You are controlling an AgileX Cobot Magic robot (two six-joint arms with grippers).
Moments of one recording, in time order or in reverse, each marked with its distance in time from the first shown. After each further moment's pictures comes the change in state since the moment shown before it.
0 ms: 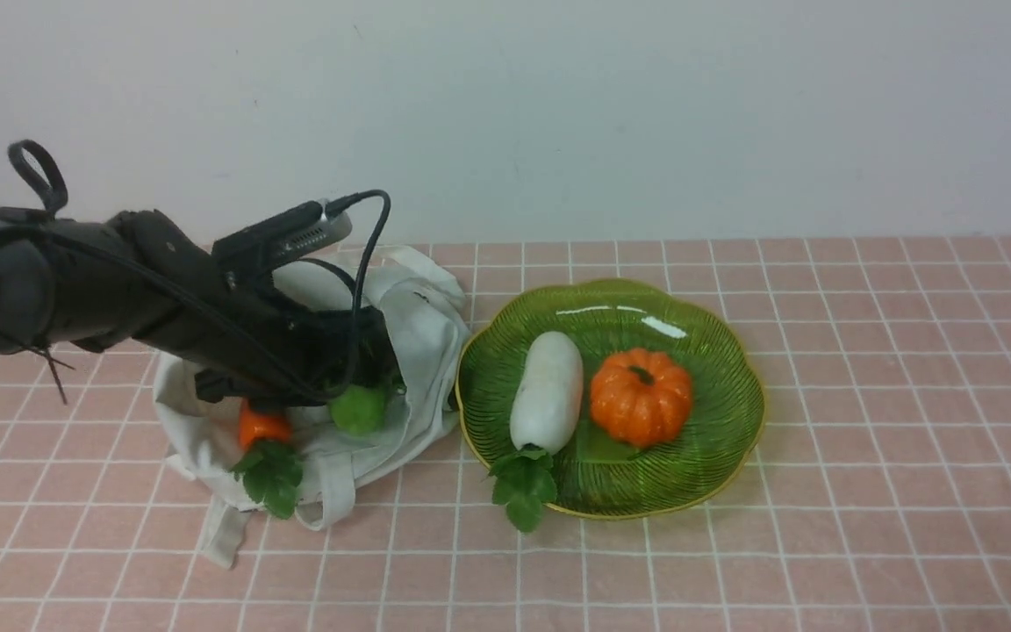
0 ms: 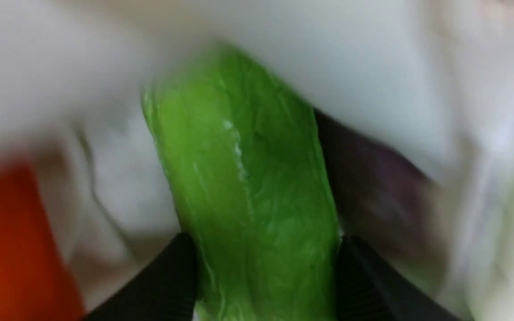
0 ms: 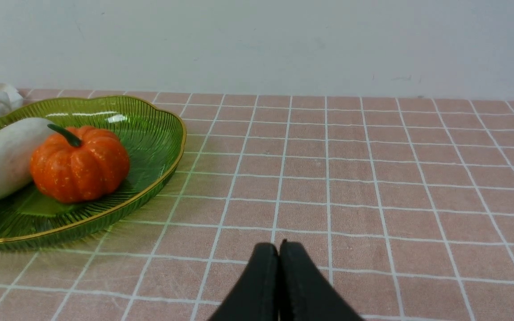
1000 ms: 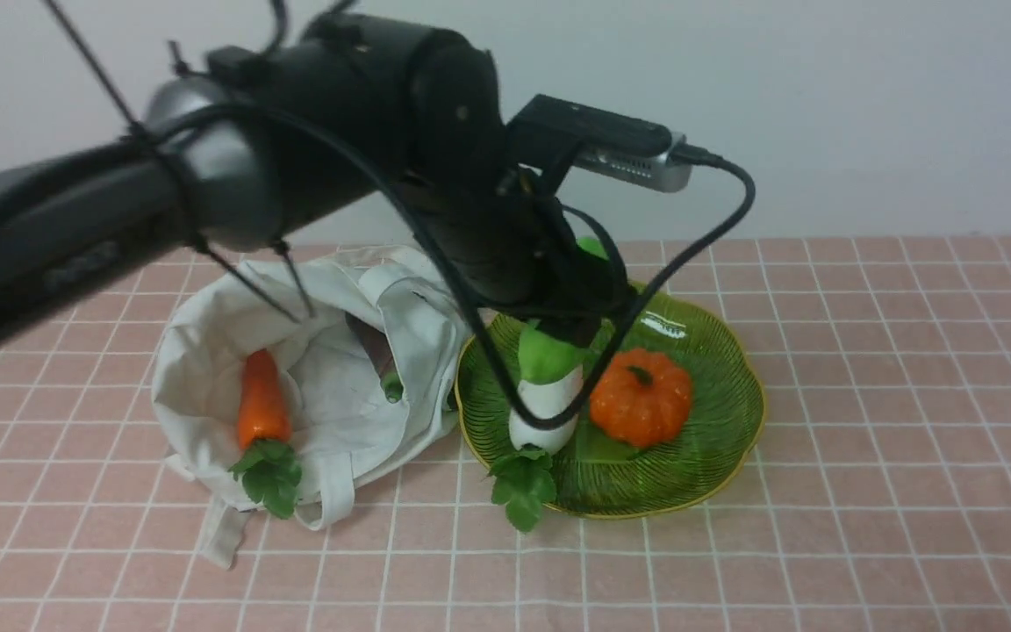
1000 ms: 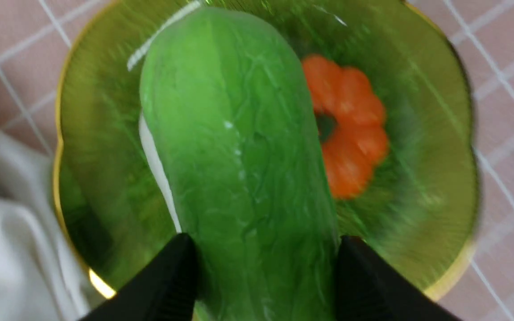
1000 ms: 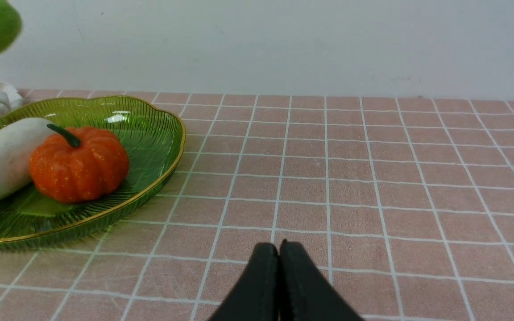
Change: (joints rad) right arm 0.000 0.000 0.000 0.000 0.000 0.000; left arm -0.447 0.149 -0.569 0.521 0.333 -0.164
